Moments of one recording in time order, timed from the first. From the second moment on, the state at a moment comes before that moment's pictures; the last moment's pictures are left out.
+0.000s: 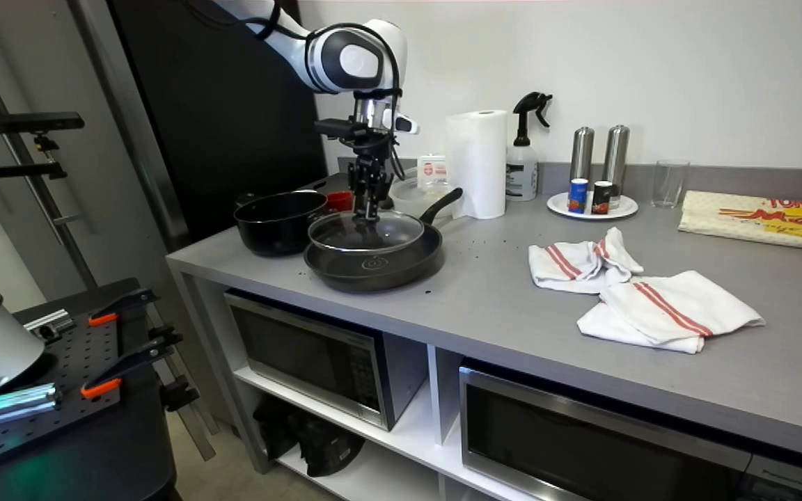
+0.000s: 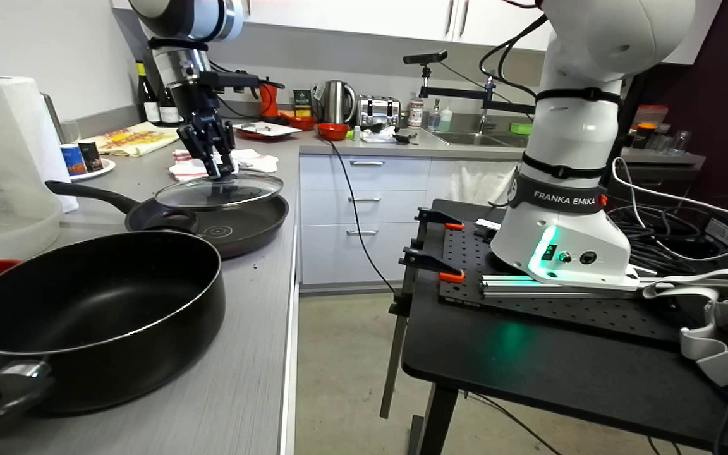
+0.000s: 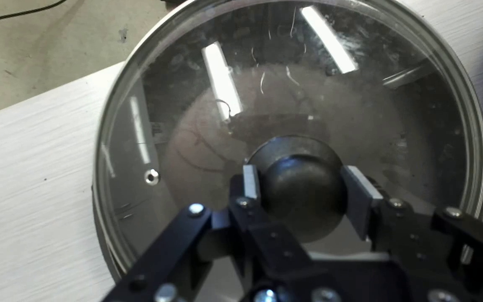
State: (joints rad) arm -0.05 0.67 0.00 -1.60 -0.01 2.00 -0.06
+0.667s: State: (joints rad) arm -0.03 0.85 0.01 -1.42 -0.02 1.98 -0.10
